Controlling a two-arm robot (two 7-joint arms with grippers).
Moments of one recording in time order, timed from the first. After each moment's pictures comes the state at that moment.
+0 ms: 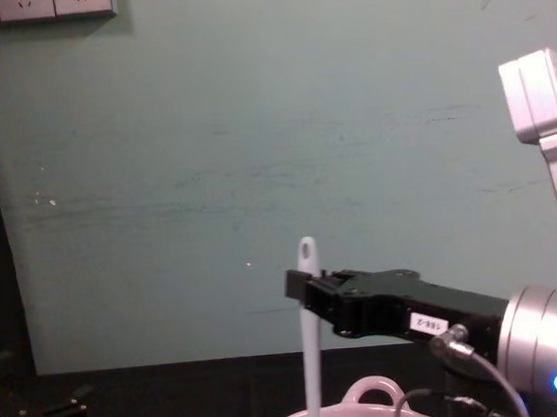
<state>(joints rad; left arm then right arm) -0.20 0.60 0.45 -1.41 -0.25 -0.12 0.03 0.32 0.30 -0.48 -1.41 0.48 -0.06 0.48</state>
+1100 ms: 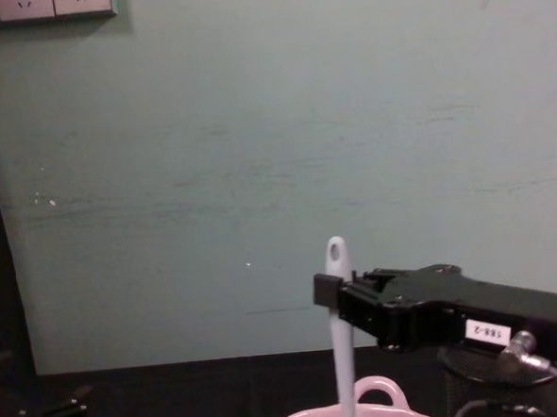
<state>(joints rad) -0.20 0.60 0.45 -1.41 -0.25 -0.12 0.03 0.24 0.40 -0.45 -1.56 0.46 -0.04 0.51</state>
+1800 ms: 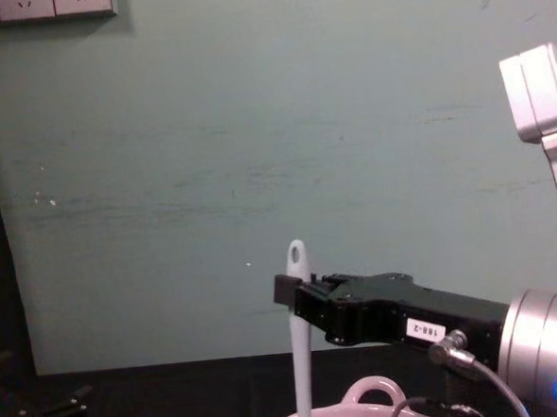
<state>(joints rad) -0.20 0.60 0.45 -1.41 -0.25 -0.12 0.03 0.31 0.31 -0.48 -1.43 0.49 -0.05 0.50</state>
